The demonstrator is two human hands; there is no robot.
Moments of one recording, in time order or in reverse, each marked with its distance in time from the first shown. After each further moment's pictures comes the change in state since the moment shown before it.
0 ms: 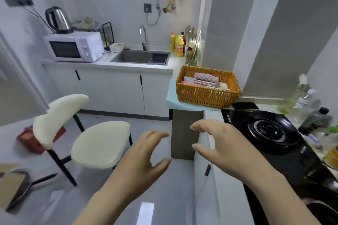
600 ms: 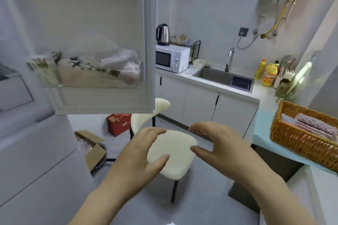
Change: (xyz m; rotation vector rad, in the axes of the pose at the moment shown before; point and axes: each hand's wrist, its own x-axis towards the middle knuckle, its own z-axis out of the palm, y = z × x) left_hand -0.122 -0.193 -0.194 0.098 0.406 -0.250; right_hand 0.147 -0.269 0.097 0.010 -0.085 -0.447
